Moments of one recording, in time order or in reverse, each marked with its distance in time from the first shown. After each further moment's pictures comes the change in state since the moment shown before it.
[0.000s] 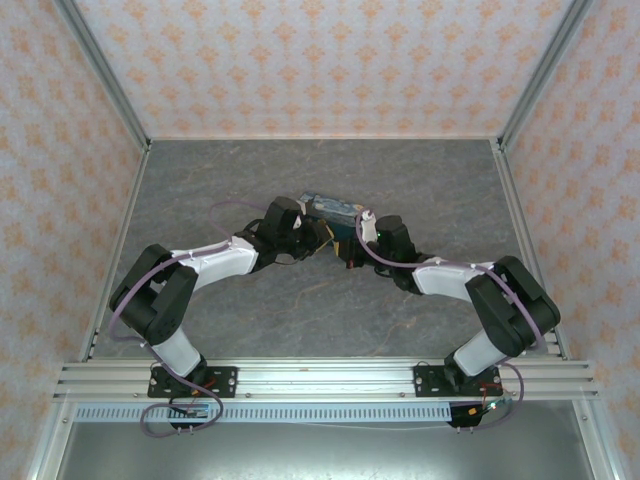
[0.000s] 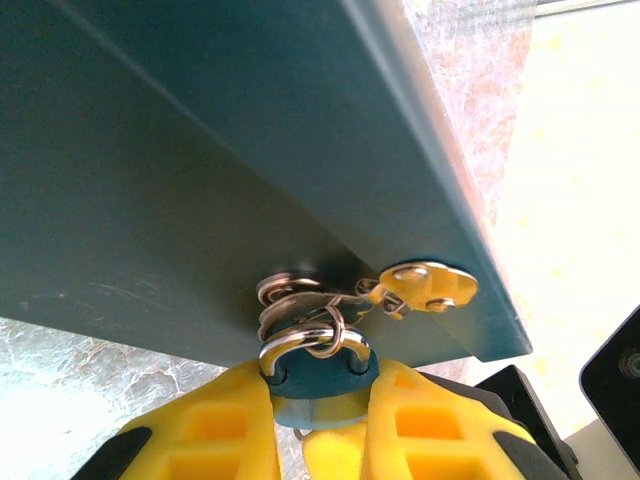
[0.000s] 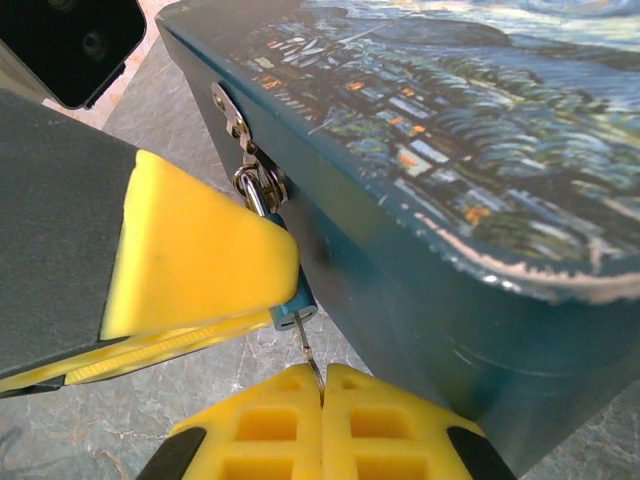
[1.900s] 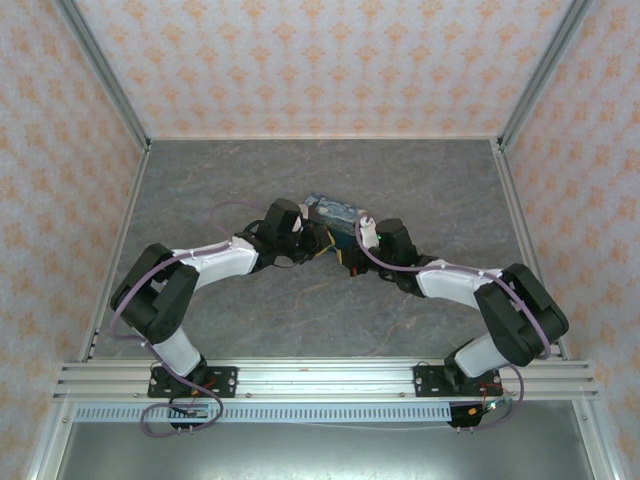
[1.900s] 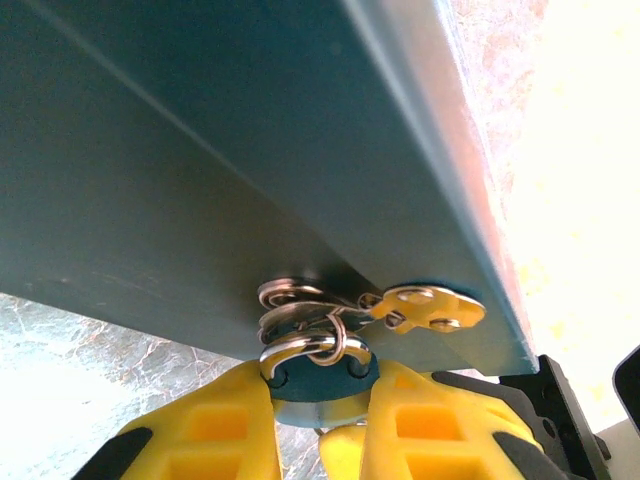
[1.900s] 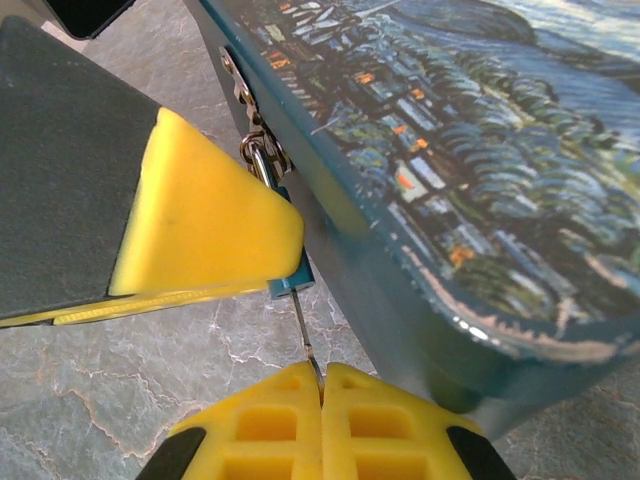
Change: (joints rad) left arm 0.007 0.006 -0.009 -0.027 0.064 0.052; right arm 0.009 -0.058 -0.014 -0.138 0.018 -0.113
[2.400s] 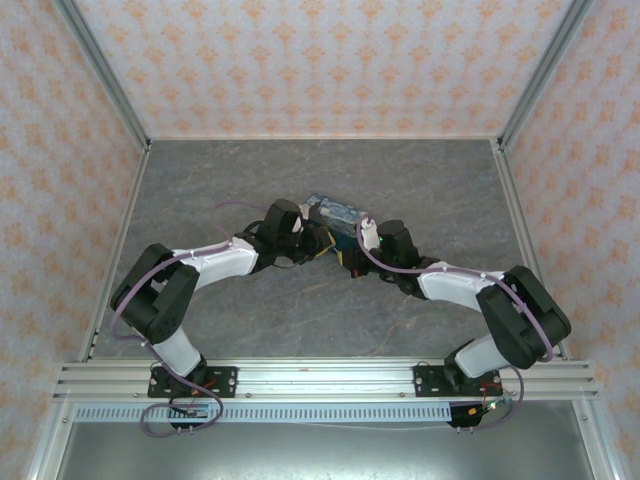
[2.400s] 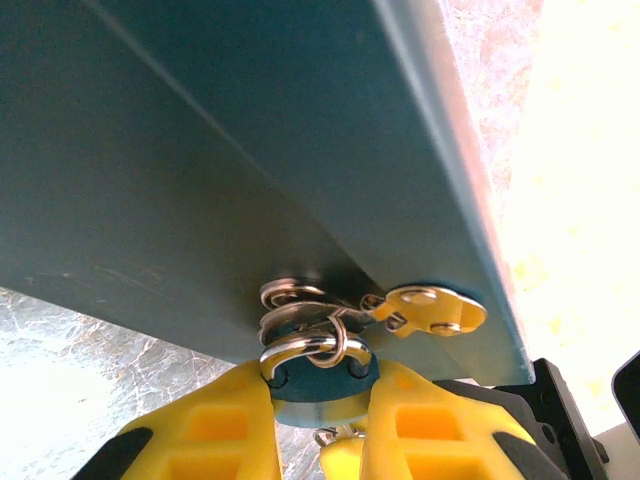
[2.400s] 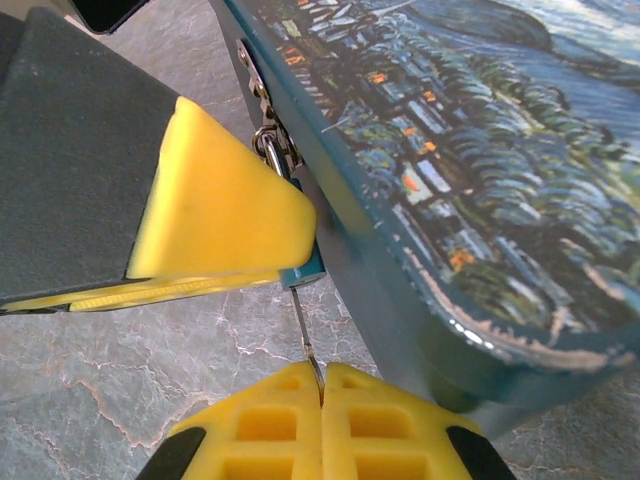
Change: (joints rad) left arm 0.000 0.000 -0.006 0.008 0.008 0.000; right arm 0.000 -0.019 -0.023 0.013 -0.013 0.000
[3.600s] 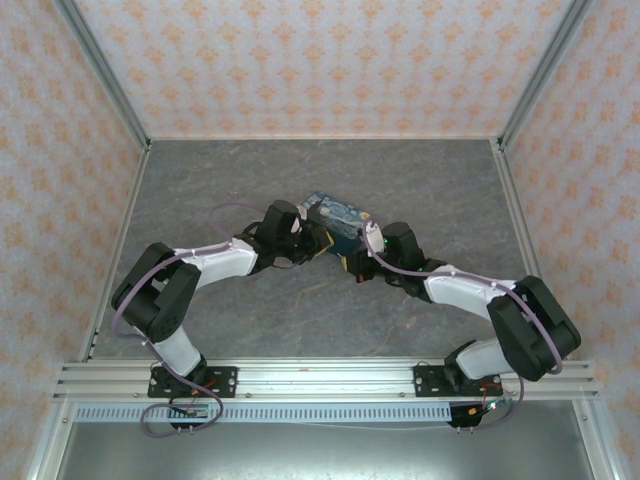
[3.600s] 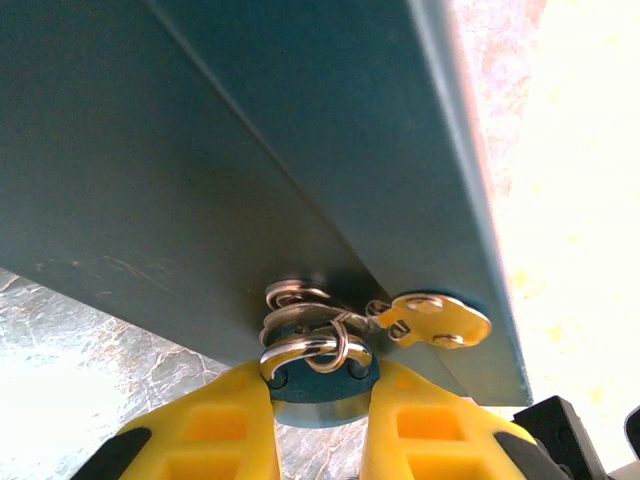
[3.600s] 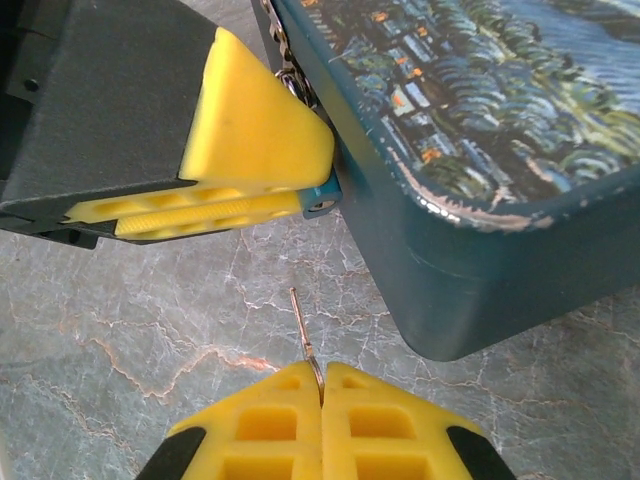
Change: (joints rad) left arm 0.013 0.008 -0.017 0.035 -0.003 0.000; right arm -0.011 -0.069 -0.020 -0.094 -0.035 -0.034
